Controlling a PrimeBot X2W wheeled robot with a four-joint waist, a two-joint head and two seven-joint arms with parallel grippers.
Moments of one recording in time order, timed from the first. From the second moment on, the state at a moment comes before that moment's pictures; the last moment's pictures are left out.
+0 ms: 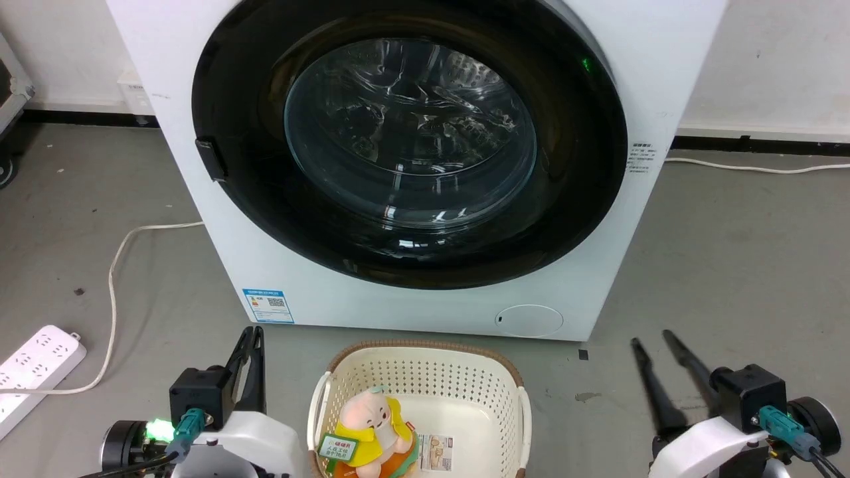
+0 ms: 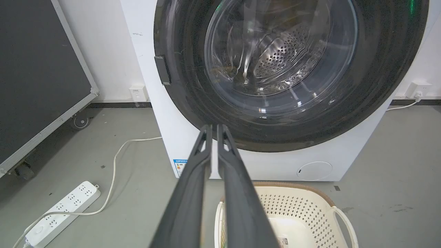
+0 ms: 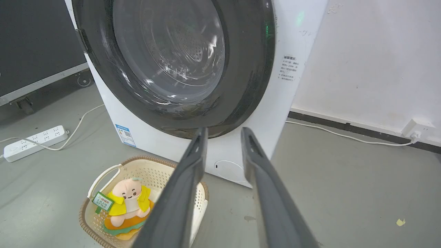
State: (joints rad) left arm -0.01 0.05 0.00 0.00 0.00 0.01 0.00; right arm 0.01 -0.06 0.00 0.00 0.01 0.13 0.00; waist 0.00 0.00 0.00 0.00
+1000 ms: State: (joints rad) left arm -0.01 0.05 -0.02 0.00 0.00 -0.01 -0.06; right arm -0.04 -0.06 0.00 0.01 0.11 0.13 -0.05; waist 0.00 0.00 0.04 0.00
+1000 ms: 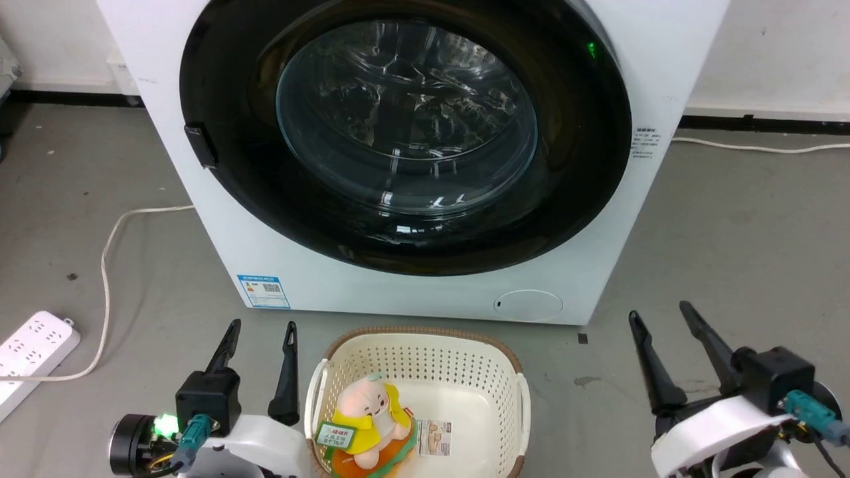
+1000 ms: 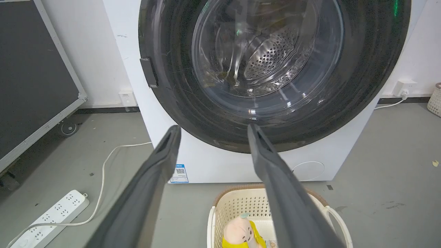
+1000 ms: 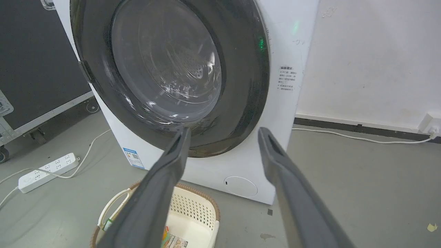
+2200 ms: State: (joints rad) left arm -0.06 0.07 -0.02 -0.05 -0.03 -0.06 -0.13; right arm -0.43 -0.05 -0.15 0.20 0.57 0.13 0.05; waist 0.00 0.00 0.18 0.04
